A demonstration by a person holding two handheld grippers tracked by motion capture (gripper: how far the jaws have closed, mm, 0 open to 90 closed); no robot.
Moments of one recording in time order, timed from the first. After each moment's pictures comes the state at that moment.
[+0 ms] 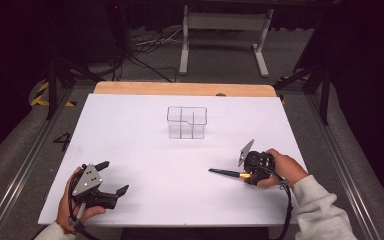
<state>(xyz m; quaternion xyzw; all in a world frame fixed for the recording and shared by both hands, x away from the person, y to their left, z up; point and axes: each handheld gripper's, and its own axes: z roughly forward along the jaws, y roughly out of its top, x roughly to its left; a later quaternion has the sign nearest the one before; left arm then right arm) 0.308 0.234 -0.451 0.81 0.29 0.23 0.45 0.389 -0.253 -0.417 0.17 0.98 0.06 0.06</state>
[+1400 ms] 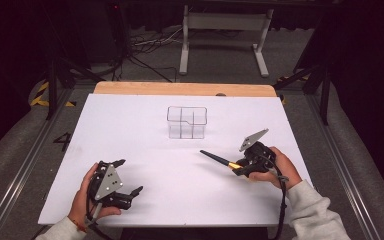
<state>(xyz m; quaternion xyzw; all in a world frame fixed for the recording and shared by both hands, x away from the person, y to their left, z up) 0.308 0.187 -0.442 0.84 0.20 0.27 0.41 0.390 -0.251 -0.395 0.27 0.93 0.24 0.05</state>
